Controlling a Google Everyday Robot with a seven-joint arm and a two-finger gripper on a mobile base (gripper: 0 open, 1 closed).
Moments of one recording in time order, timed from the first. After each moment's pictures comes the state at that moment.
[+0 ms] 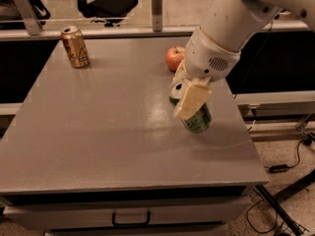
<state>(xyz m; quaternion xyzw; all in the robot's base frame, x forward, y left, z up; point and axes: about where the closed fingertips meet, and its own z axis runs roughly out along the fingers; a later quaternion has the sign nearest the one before) 0.467 -0.051 0.916 -0.71 0.67 0.14 0.14</state>
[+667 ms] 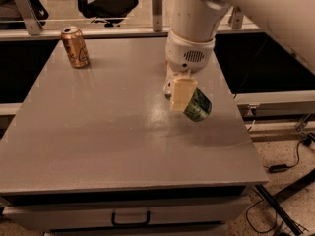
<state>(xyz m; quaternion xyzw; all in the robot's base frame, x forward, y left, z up) 0.500 -0.047 0.903 -0.73 0.67 0.05 0.06</state>
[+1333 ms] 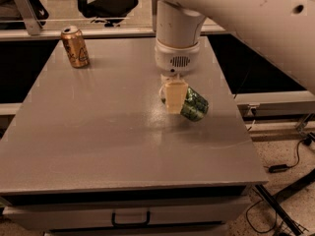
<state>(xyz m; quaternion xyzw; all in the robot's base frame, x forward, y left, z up) 0.510 -0.037 0.887 -0.74 0.67 0.01 0.02</state>
